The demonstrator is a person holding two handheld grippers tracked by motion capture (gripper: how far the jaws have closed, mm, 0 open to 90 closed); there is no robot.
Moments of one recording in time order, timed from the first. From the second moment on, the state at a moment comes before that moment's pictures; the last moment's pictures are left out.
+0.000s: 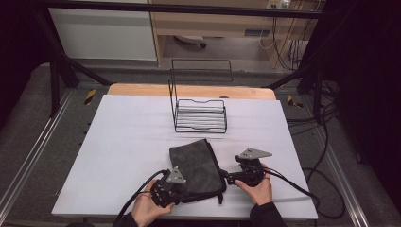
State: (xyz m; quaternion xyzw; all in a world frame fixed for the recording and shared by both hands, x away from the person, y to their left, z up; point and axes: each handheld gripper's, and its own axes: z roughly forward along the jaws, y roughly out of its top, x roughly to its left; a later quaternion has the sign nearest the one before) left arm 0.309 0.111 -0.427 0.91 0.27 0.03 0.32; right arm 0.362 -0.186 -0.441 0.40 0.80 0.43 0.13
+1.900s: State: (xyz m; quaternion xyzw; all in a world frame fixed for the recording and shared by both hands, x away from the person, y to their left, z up) left arm 0.431 0.165 -0.425 0.79 0.46 0.10 0.38; right arm 0.361 -0.184 -0.444 0.41 0.80 0.43 0.12
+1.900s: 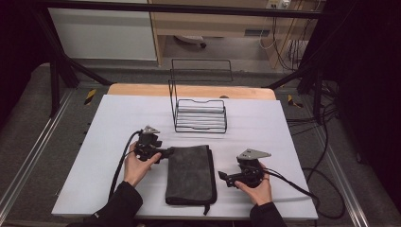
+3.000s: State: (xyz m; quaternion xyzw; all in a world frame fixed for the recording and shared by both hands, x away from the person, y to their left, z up) left arm 0.432 0.150 -0.444 0.81 0.46 0.04 0.36; right arm 0.393 -0.157 -0.433 0.42 0.78 0.44 0.12
